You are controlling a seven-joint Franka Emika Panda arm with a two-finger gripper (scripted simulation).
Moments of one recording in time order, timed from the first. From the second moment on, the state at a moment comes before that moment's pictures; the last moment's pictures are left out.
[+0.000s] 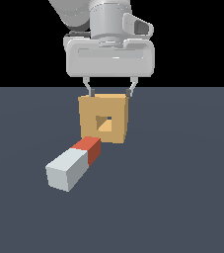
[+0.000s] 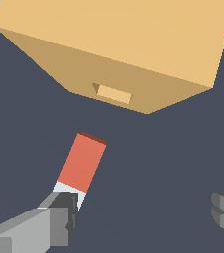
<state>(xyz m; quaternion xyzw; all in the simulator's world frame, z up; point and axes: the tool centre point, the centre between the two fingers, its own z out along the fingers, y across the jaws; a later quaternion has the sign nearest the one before) -0.002 0.029 0.179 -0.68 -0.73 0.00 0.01</state>
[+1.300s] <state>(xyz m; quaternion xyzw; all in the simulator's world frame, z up) -0.080 -0.057 0.092 -0.79 -0.61 0.00 0.00</state>
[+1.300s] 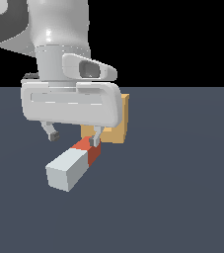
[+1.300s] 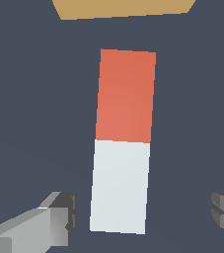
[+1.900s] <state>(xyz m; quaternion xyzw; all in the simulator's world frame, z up) -0.096 -0.070 0.074 -0.81 -0.58 0.00 0.00</state>
